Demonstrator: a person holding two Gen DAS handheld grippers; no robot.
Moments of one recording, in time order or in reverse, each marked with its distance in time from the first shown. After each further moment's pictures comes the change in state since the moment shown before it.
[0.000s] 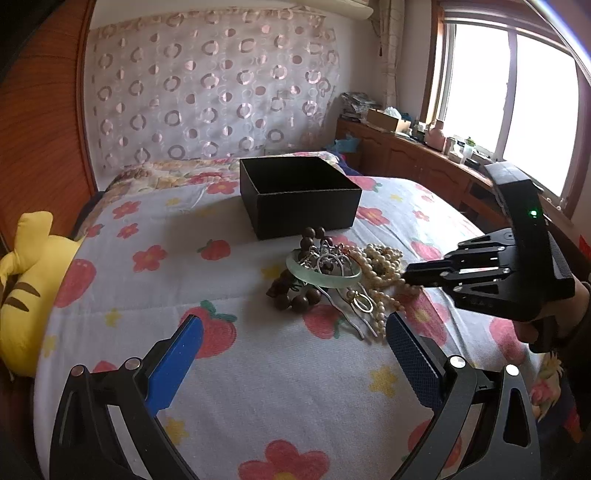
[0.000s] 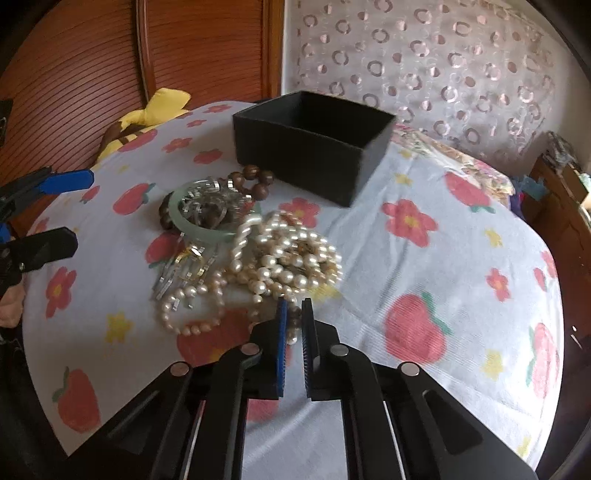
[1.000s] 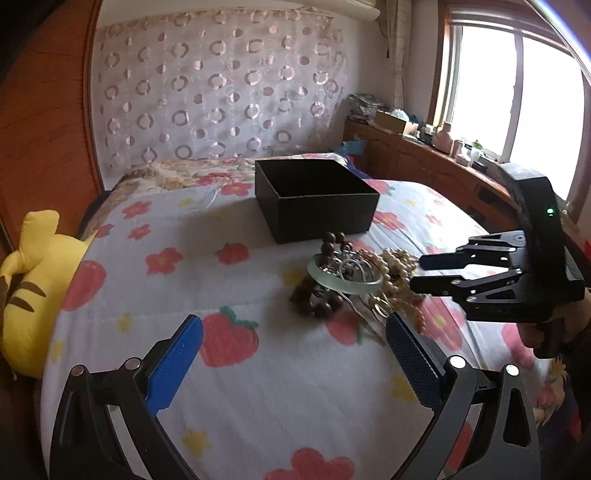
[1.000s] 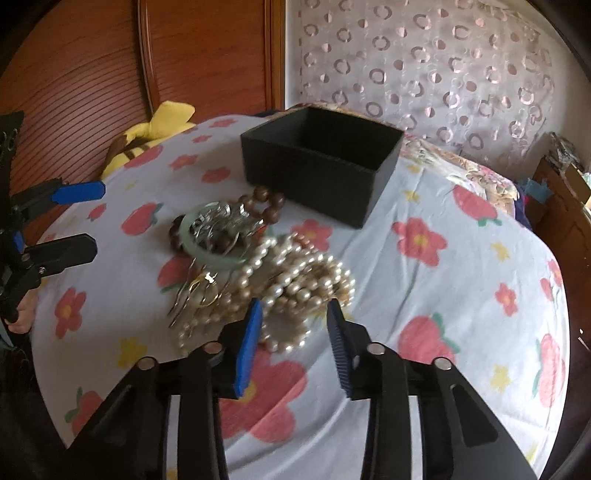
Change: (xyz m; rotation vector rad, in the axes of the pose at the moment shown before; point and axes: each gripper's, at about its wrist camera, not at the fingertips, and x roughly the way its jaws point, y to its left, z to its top) left arm 0.001 0.016 0.002 -0.011 -0.009 0.021; right arm 0.011 0.012 0.010 0.010 -0.022 0.040
